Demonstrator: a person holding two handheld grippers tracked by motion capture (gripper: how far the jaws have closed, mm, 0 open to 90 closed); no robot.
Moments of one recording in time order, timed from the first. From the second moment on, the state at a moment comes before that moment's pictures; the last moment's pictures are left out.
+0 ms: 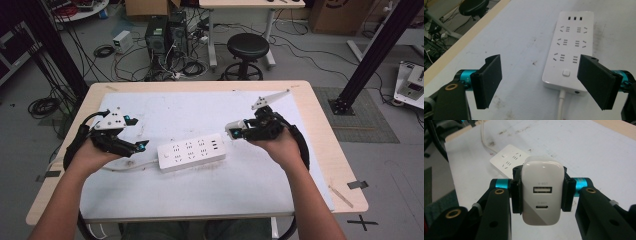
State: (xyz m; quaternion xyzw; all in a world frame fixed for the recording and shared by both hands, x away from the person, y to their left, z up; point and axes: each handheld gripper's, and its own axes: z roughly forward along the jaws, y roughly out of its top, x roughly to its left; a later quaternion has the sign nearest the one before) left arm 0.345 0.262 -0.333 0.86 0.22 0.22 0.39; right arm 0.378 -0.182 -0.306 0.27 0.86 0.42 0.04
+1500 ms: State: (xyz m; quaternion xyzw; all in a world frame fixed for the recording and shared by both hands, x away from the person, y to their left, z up) left arm 0.332 0.277 -0.348 0.87 0.24 0.22 0.37; right arm 0.462 -0.030 -0.349 -0.06 0.99 0.12 0.00
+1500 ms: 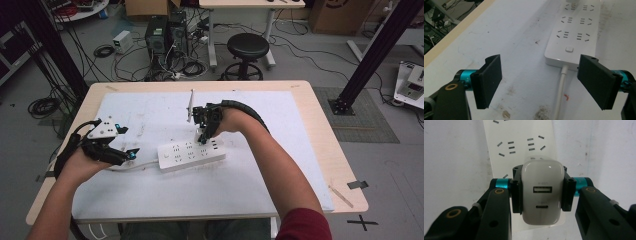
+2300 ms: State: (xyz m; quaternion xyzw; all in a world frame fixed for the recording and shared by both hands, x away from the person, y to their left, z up) left arm 0.332 0.263 -0.346 0.87 0.22 0.22 0.37; right arm 0.455 -0.007 -0.363 -0.13 0.99 0.04 0.02
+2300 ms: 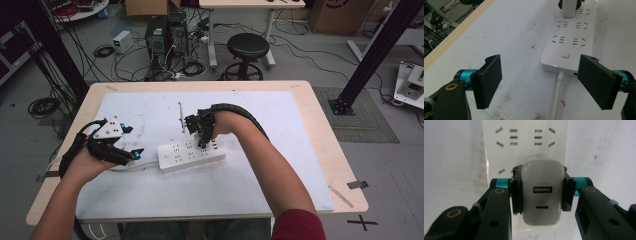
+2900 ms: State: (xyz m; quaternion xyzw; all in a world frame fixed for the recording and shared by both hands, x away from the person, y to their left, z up) left arm 0.332 0.260 -0.351 0.88 0.22 0.22 0.36; right arm 0.461 -0.007 -0.368 -0.11 0.99 0.05 0.01
